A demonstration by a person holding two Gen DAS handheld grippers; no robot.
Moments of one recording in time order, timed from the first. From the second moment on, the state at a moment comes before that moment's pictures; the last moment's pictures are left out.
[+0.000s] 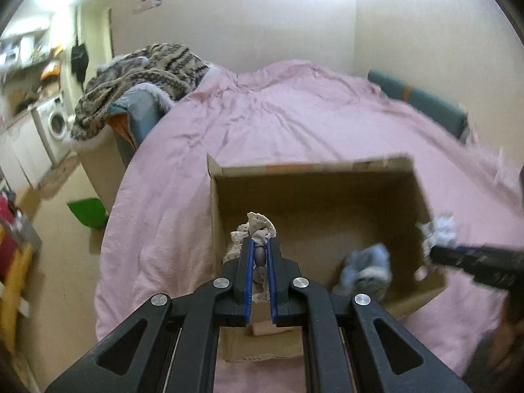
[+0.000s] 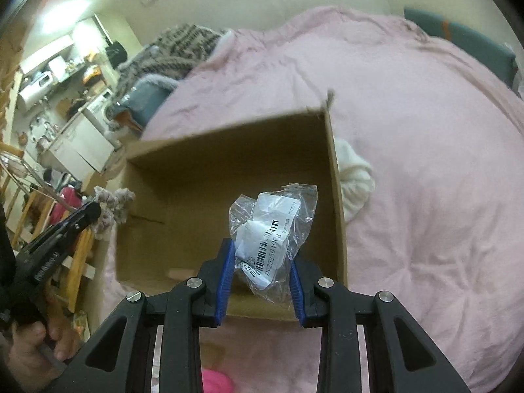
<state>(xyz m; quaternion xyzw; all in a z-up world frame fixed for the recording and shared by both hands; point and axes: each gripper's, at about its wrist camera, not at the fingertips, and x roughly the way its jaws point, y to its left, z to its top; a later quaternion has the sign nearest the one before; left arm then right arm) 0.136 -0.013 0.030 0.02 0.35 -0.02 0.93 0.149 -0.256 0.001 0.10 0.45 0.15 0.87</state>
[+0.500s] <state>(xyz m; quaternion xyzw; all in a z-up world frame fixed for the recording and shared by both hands) 0.138 -0.023 0.007 -0.01 0.40 -0.05 0.92 0.154 -0.244 -0.028 0.08 0.49 0.14 0.86</state>
